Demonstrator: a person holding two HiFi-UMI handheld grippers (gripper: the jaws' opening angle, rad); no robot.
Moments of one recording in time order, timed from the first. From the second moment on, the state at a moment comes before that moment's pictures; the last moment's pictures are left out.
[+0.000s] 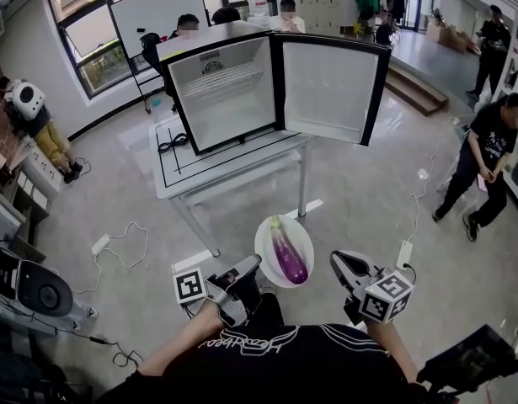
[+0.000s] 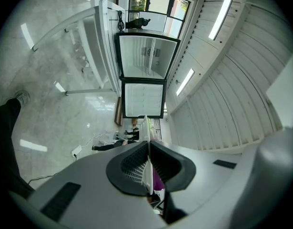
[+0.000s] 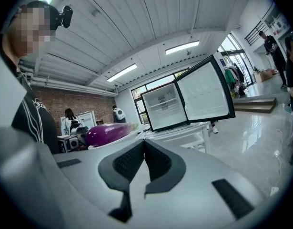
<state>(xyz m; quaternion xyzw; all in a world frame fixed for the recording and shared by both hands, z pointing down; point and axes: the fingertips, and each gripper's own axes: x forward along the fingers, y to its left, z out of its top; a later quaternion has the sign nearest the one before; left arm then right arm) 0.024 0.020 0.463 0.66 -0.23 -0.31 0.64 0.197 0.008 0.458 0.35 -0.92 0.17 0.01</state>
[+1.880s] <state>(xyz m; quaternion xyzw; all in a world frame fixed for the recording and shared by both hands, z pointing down) -0.116 -0.403 0.476 0.65 -0.25 -0.32 0.64 0.054 -0.392 0.473 0.34 -0.92 0.18 0.04</state>
